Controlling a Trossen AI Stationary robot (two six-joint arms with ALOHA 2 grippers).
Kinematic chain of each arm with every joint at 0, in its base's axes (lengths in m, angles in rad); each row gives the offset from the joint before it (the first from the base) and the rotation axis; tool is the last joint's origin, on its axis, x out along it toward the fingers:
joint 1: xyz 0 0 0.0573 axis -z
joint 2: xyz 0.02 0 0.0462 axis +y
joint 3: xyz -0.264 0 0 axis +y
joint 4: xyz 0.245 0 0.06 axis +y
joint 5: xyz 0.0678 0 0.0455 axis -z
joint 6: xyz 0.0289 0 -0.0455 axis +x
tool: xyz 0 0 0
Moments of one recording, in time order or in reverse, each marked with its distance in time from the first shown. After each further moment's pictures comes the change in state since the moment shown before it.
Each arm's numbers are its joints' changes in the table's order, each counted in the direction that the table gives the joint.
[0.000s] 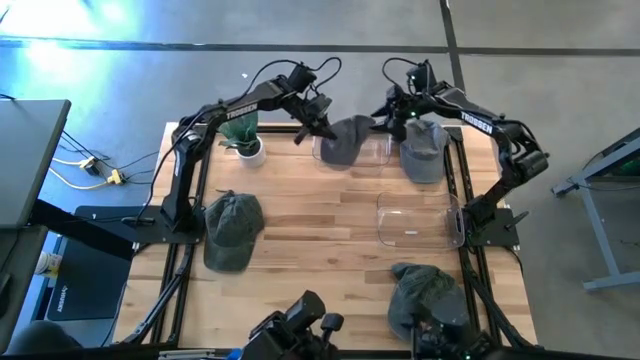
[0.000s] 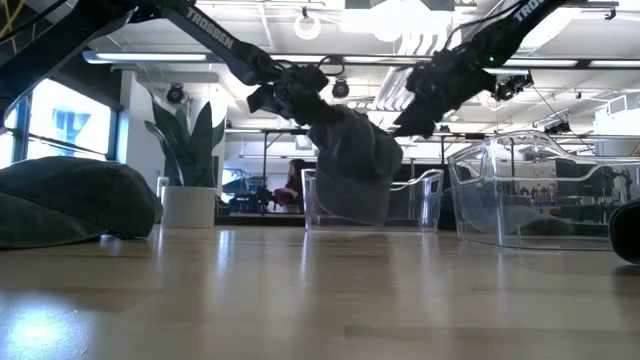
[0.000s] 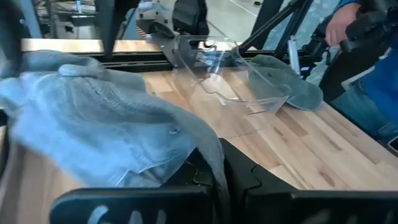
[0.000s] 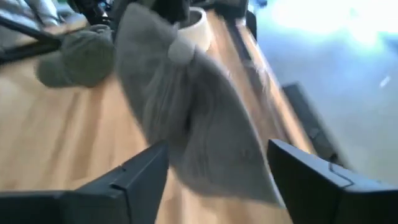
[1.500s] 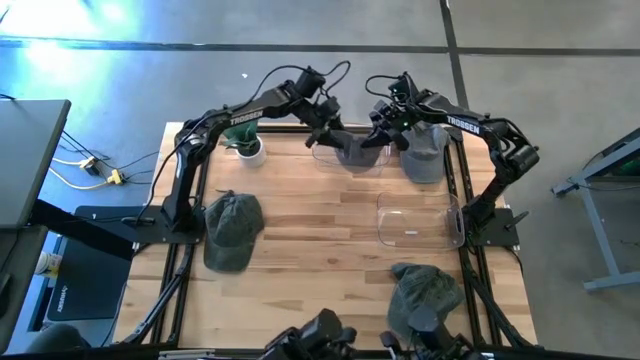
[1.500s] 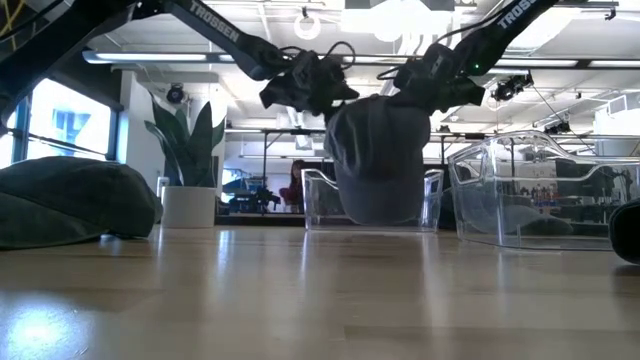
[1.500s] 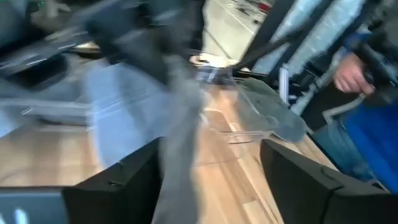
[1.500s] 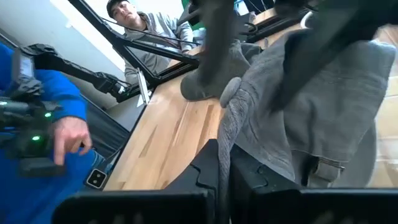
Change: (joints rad) left arm 0.094 -0.002 0.000 -0.155 -0.027 -0.336; right arm -0.099 0.068 0.000 0.102 -0.444 0.101
